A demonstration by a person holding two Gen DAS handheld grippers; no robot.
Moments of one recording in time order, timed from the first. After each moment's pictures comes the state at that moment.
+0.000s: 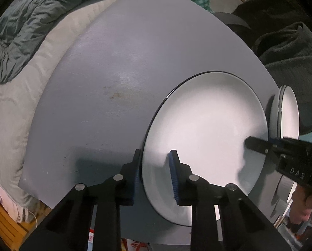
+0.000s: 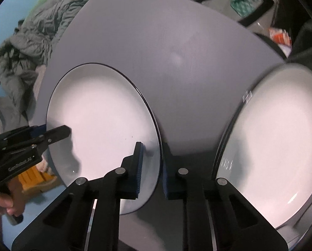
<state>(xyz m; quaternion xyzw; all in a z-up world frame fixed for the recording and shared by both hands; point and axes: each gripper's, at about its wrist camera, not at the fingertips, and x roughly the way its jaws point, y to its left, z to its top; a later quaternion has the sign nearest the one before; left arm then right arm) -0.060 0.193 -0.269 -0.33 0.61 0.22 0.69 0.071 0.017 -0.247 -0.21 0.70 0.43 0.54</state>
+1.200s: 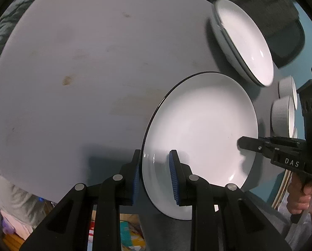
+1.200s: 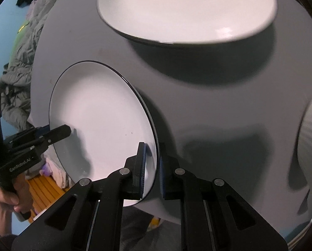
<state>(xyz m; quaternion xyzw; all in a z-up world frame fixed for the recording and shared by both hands) -0.051 0.076 -0.273 -0.28 0.66 0.08 0.69 0.052 -0.114 -0.257 -0.09 0.76 0.32 0.55</state>
